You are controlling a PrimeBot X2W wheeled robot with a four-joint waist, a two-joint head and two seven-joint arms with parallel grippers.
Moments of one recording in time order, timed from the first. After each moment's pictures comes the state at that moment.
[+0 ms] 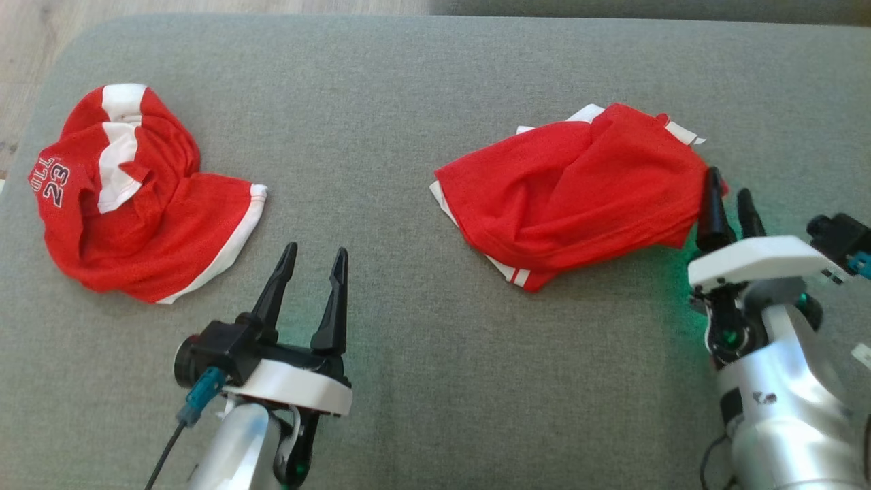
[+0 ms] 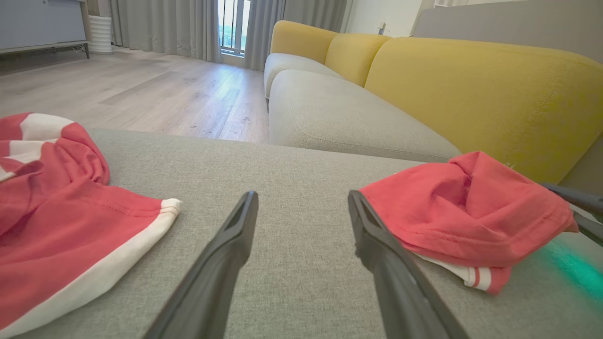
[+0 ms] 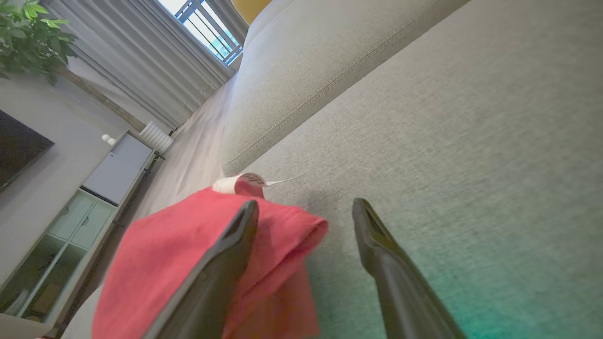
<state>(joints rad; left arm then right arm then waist) -0.22 0.05 -0.28 0.36 -0.29 -0.13 -0.25 -0.51 -0.05 -0.09 0.76 0.60 0.13 -0.12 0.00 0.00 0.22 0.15</state>
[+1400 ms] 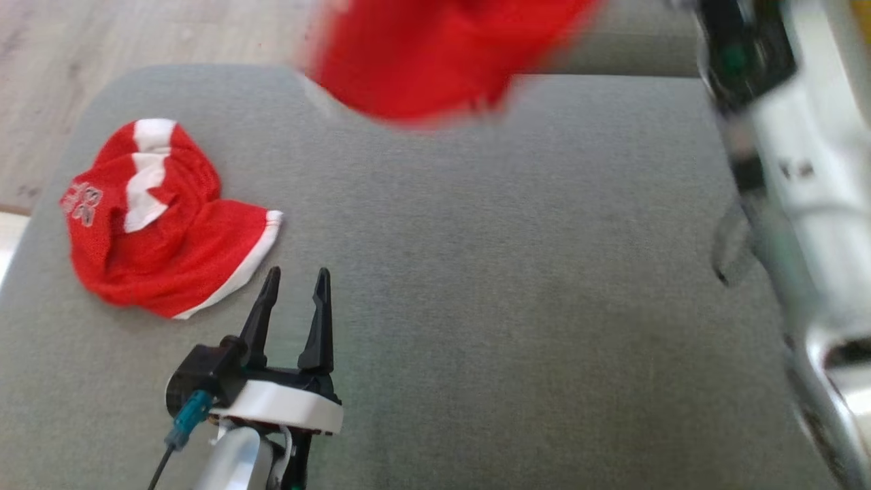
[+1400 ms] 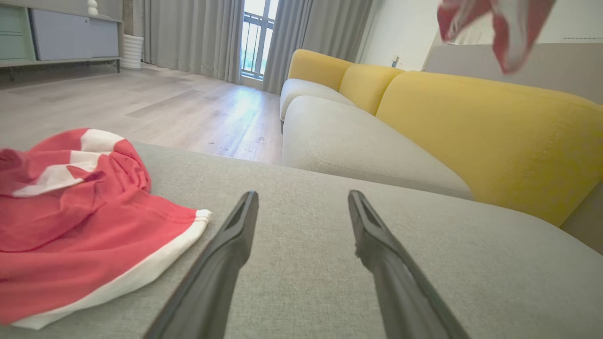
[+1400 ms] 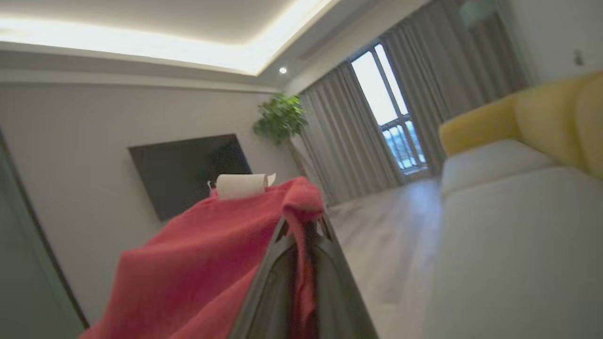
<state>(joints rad) -0.17 0.05 -0.25 0.35 -0.34 -0.11 -0.25 -1.11 -0.11 0.32 0.63 0.81 0.13 -0.06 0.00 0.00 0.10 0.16</state>
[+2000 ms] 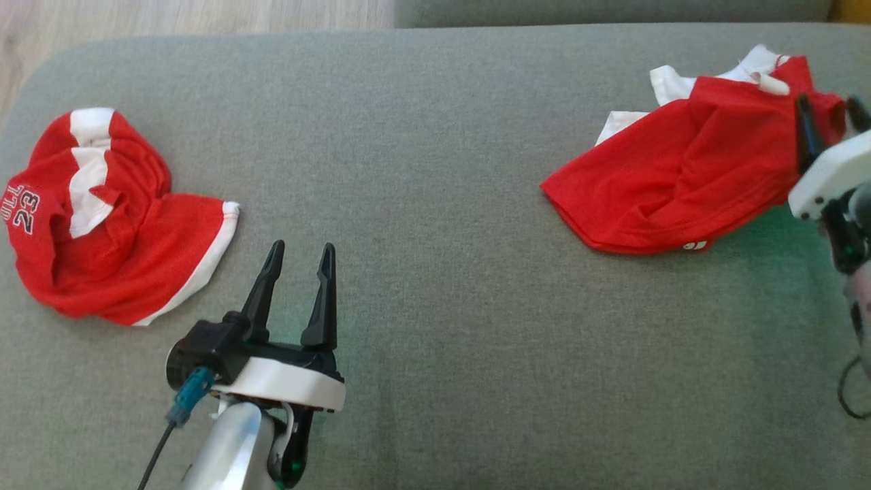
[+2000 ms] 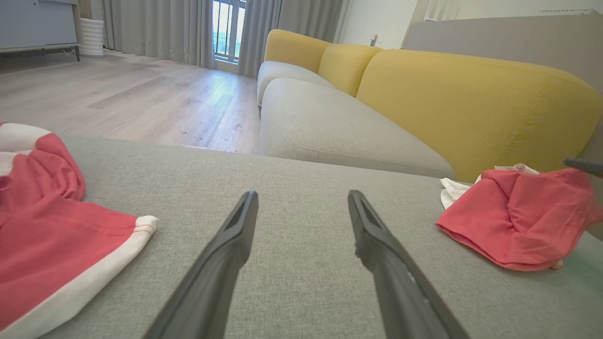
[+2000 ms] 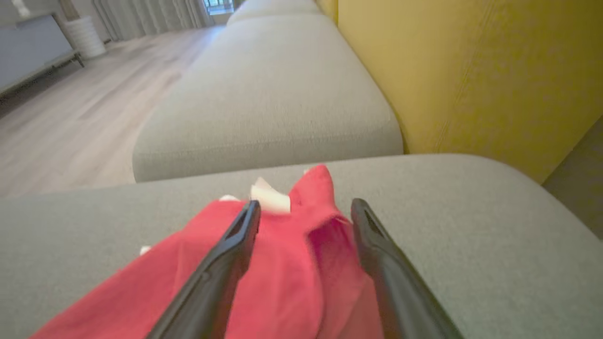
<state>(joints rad) -0.22 0.05 -0.26 0.35 -0.32 -0.12 -0.25 -0.82 -0.38 0.18 1.05 0.42 0.13 -0.03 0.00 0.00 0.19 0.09</state>
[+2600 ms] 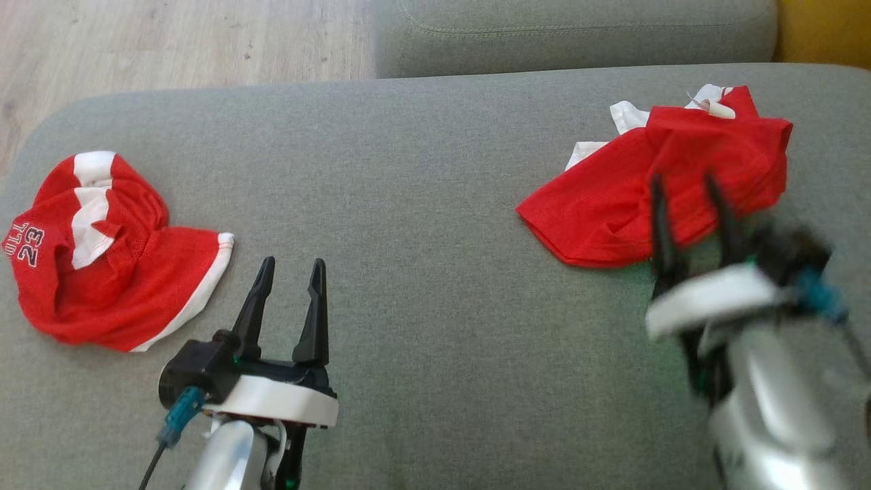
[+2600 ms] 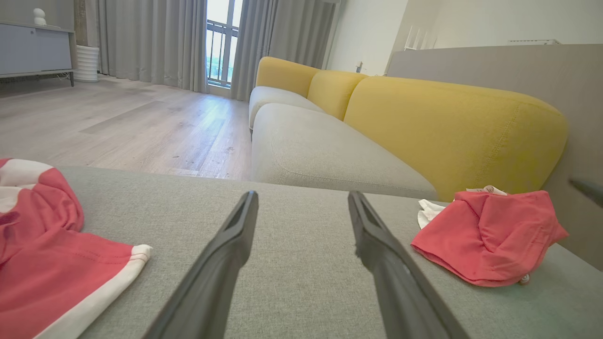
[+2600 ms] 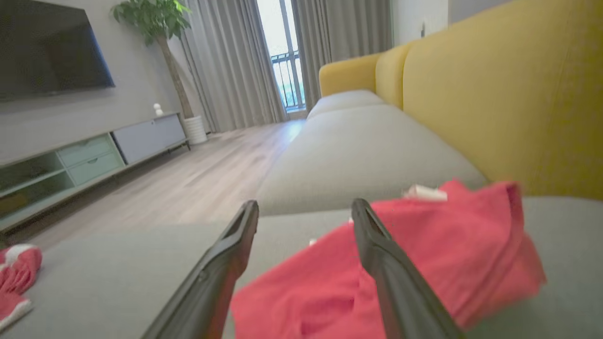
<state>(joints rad) -0.17 0.05 -0.23 0.32 -0.32 -0.12 -0.25 -0.38 -0.09 0.09 0.49 0.25 0.13 -0.24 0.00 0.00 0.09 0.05</state>
